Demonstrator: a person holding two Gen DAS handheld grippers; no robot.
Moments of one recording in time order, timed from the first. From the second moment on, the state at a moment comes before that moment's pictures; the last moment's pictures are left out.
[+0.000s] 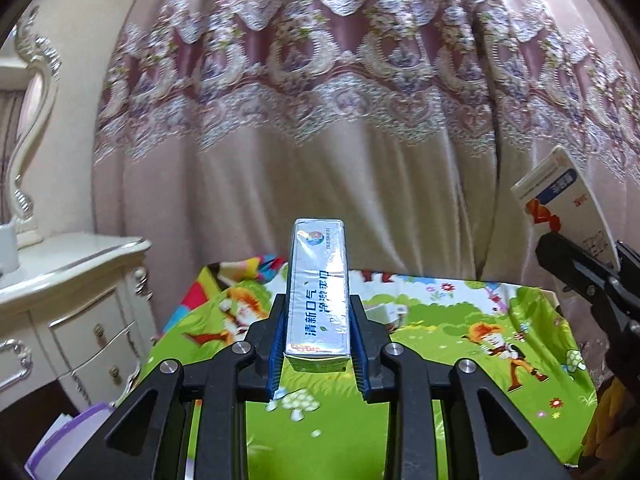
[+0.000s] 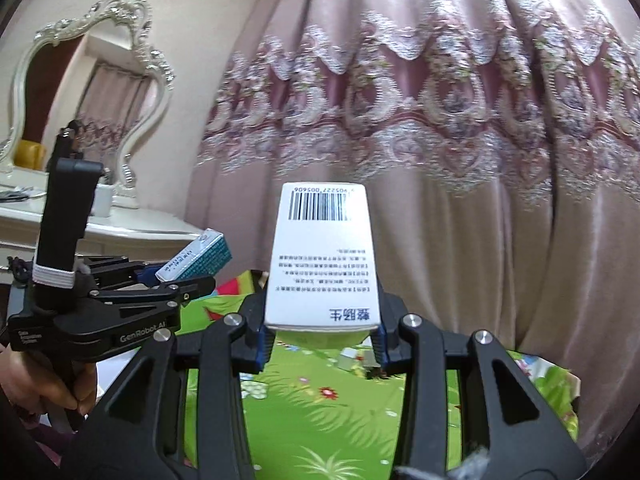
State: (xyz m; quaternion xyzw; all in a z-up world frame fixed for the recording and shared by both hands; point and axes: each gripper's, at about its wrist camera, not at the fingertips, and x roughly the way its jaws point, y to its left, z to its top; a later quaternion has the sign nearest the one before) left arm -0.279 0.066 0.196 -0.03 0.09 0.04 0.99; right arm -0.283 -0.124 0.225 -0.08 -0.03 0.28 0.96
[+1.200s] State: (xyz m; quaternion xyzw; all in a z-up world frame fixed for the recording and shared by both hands) left arm -0.355 0.225 0.096 -0.14 0.21 0.23 0.94; right arm -0.322 0.051 0.171 -0.22 0.06 0.52 0.82
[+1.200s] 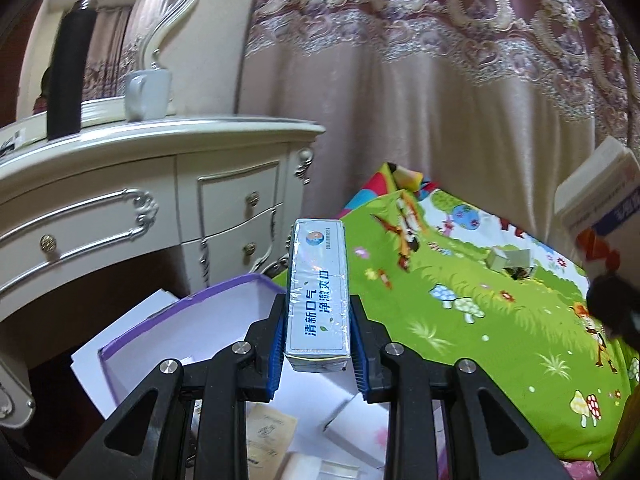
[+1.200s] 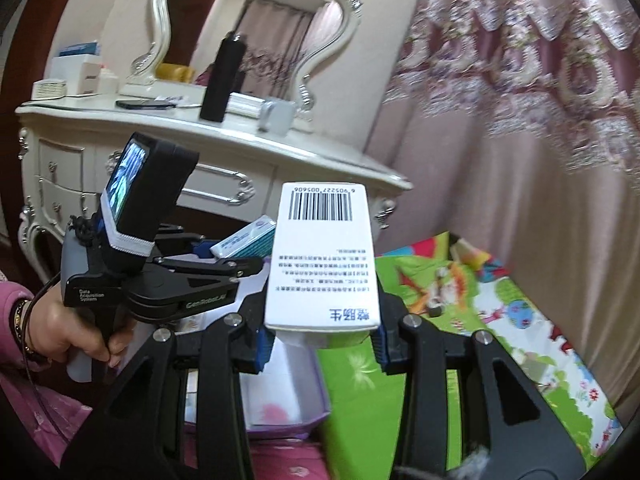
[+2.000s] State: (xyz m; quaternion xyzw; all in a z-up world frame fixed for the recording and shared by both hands) left arm -0.346 0.273 0.037 -0.20 0.32 0.29 0.88; right arm -0.299 0.117 0.094 -0.25 0.24 0.58 0.74
